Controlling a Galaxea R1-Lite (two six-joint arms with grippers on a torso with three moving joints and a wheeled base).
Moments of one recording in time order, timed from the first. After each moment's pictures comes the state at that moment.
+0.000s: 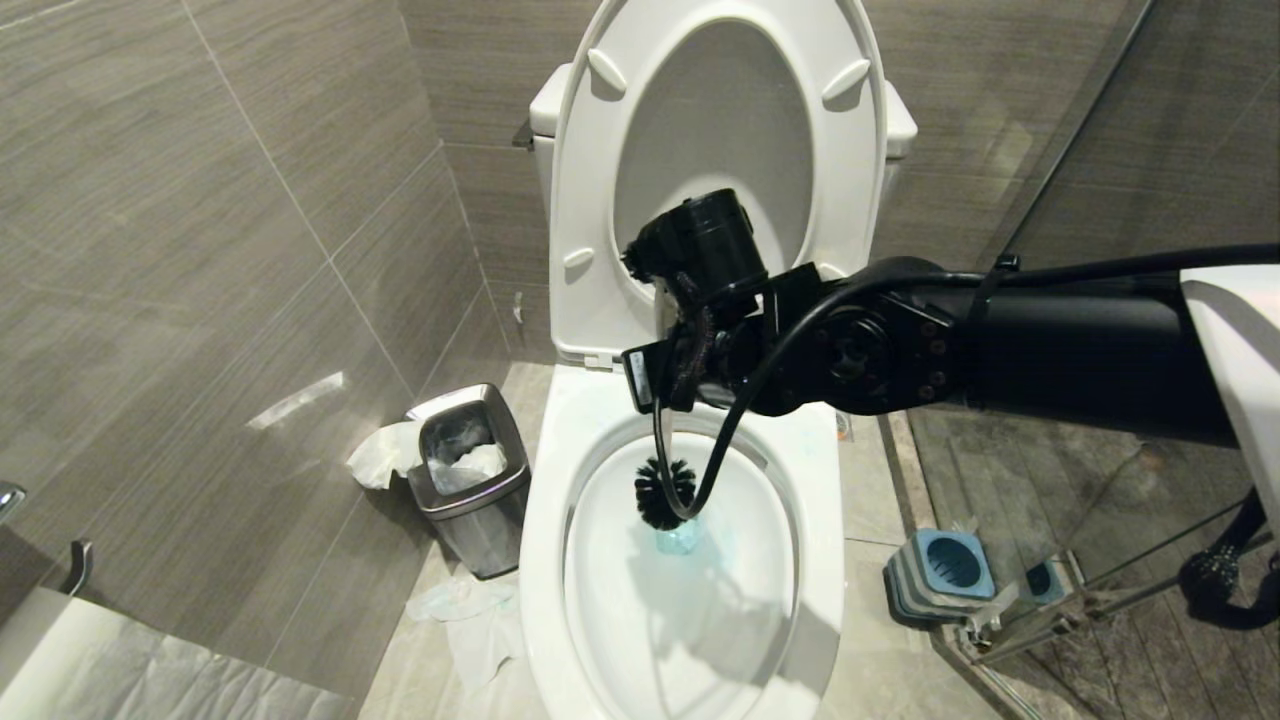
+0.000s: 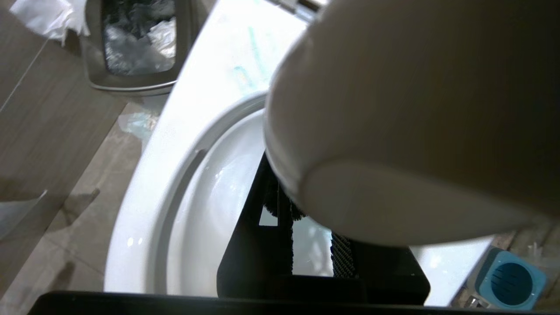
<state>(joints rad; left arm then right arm) -0.01 0.00 0.00 0.00 0.00 0.00 0.79 2.19 -1.98 0.32 -0.43 0.16</state>
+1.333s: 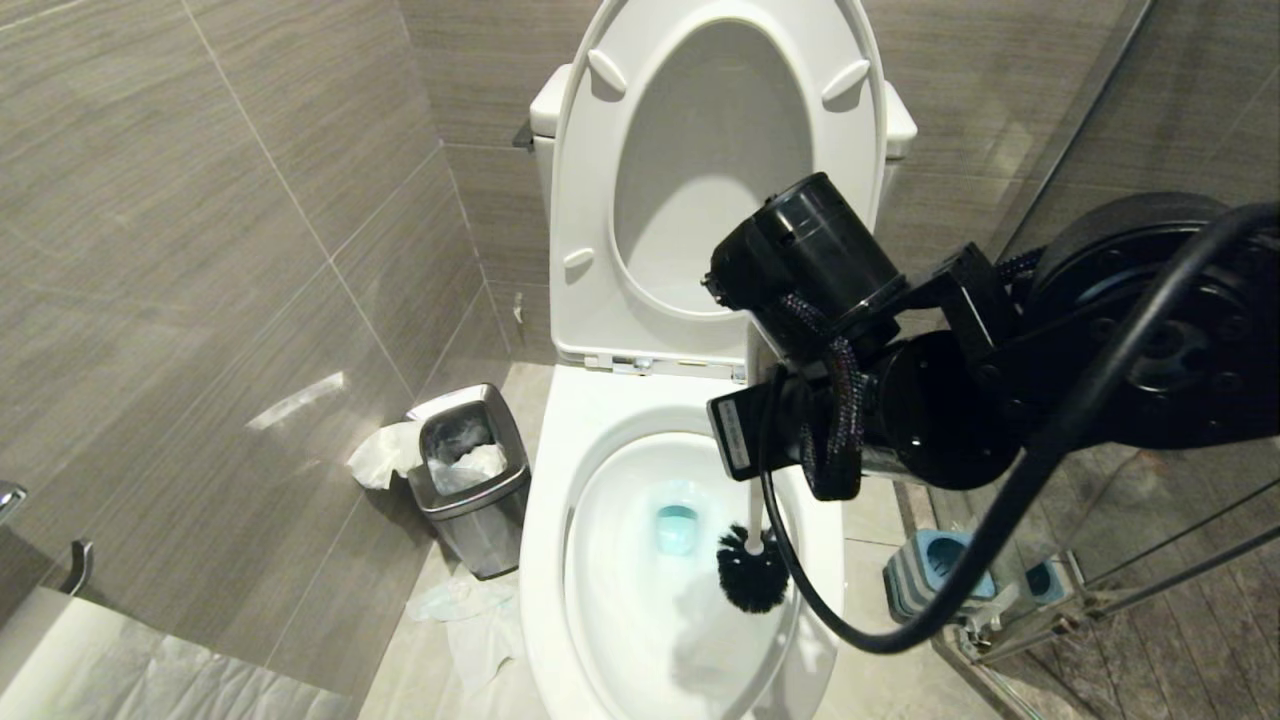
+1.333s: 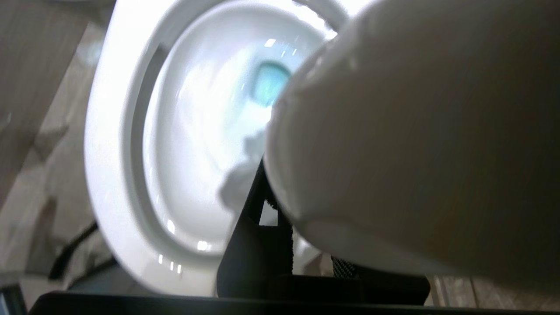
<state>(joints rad) -0.01 0.00 0.00 0.00 0.00 0.00 0.87 1.90 -1.70 0.56 -0.58 0.32</state>
